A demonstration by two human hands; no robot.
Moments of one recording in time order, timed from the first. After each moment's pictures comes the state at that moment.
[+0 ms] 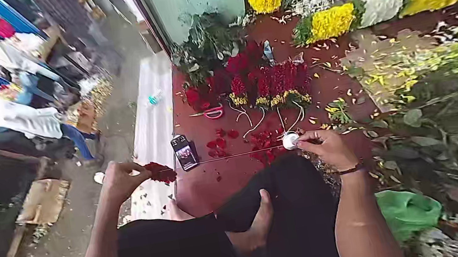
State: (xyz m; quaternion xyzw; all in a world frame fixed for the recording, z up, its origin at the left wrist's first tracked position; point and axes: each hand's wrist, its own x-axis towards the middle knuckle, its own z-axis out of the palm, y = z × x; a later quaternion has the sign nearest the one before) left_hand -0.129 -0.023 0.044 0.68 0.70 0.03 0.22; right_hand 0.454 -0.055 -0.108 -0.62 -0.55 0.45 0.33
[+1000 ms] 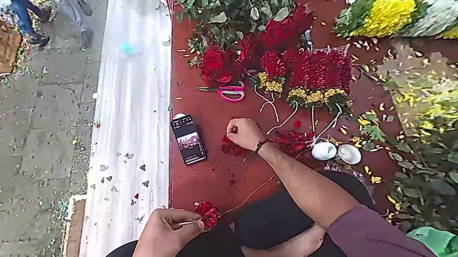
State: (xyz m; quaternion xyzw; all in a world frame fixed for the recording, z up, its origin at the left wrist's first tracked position) left_hand -0.104 -0.106 -0.033 0.42 0.64 0.14 0.63; right_hand 0.182 0.091 -0.239 -0.59 -0.71 0.38 0.06
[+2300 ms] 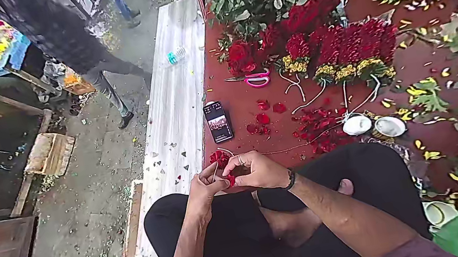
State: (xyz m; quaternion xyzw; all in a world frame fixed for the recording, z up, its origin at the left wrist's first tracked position) left_hand -0.066 -0.150 -0.048 0.23 0.62 0.39 0.64; right_hand 0.134 -0.072 -0.092 -0.24 -0.58 0.74 0.24
